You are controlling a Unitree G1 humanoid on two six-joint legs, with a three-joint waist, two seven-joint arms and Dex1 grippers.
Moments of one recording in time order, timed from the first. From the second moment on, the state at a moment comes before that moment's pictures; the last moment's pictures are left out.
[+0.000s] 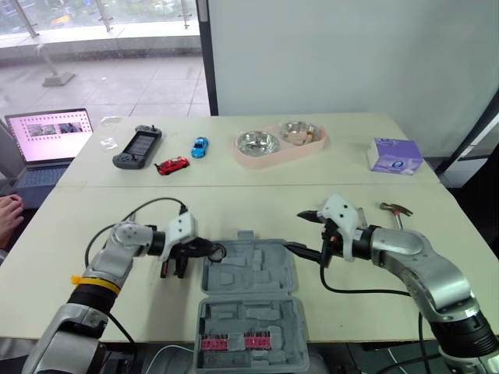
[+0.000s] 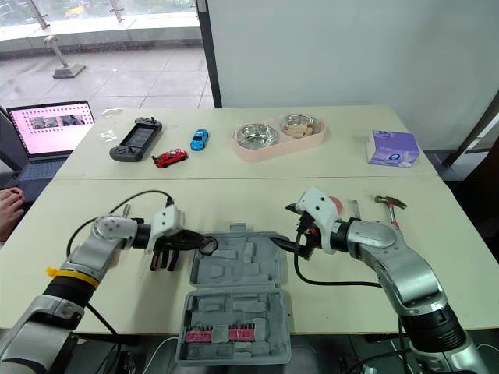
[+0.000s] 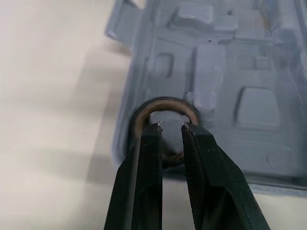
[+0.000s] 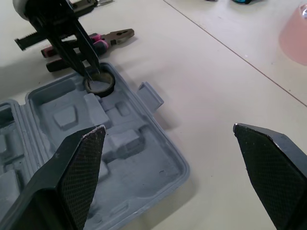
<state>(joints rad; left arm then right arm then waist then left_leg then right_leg) -0.49 0.61 -0.16 0.37 -0.16 0.05 -1.27 -0.27 -0.68 0.04 -0.39 0.37 0.66 0.79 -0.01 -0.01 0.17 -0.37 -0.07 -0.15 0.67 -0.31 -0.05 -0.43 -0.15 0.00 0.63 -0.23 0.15</state>
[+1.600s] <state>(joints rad) 0.31 0.70 0.62 -0.05 -0.49 0.05 -1.06 0.18 -0.69 -0.44 -0.29 0.43 0.53 0.71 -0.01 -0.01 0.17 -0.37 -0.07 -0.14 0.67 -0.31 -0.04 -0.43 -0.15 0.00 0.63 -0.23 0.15</state>
